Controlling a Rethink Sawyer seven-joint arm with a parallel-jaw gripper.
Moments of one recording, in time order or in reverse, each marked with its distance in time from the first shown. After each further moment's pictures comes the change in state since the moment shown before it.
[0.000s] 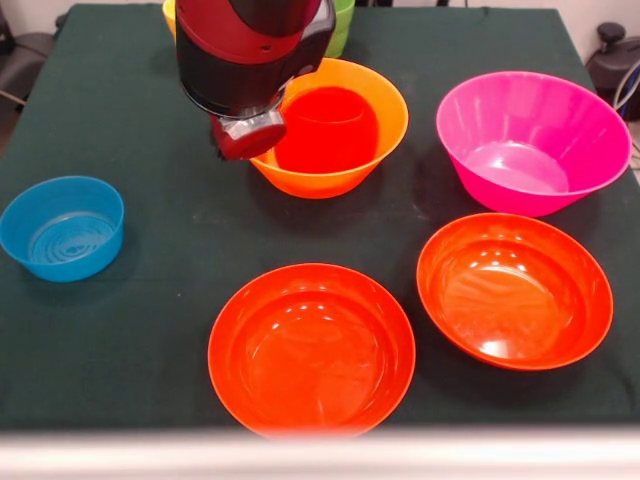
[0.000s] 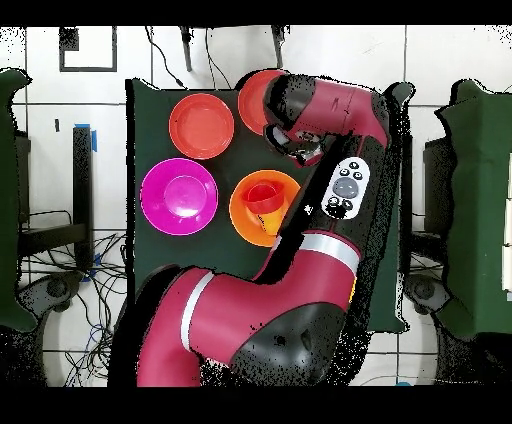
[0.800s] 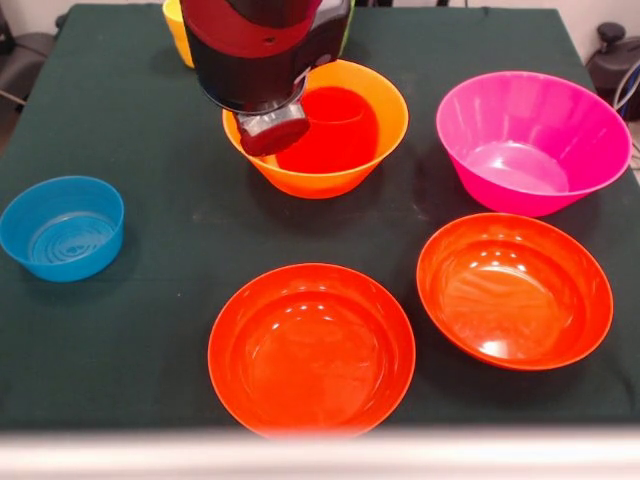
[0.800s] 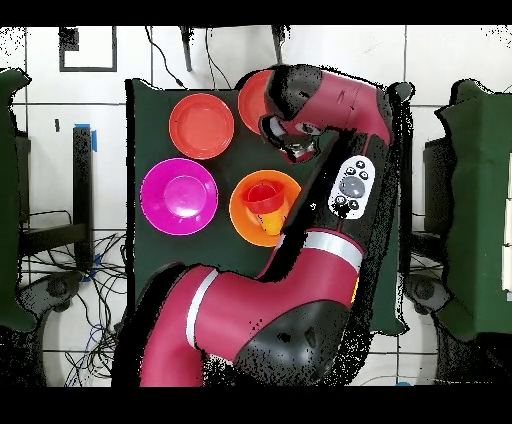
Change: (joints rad) arm -0.010 0.014 0.006 -0.025 0.110 0.080 0.000
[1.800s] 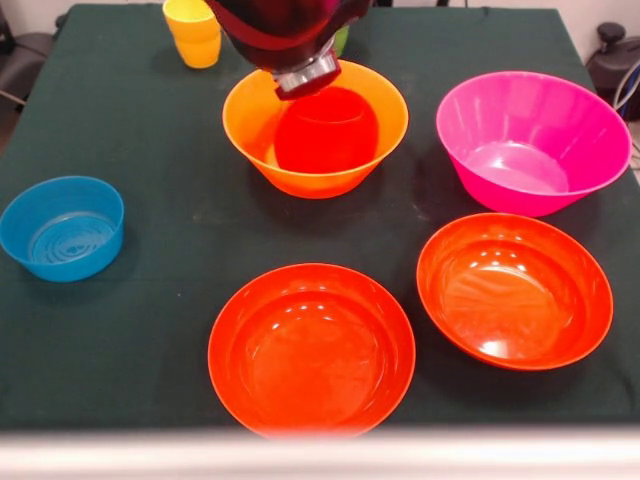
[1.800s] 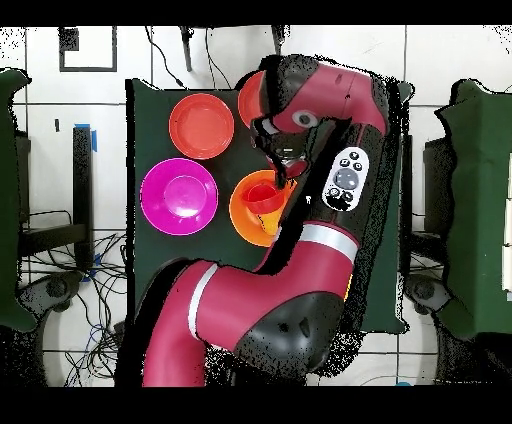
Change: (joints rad) arm 0.000 0.051 -0.033 -0.114 -0.002 0.424 0.000
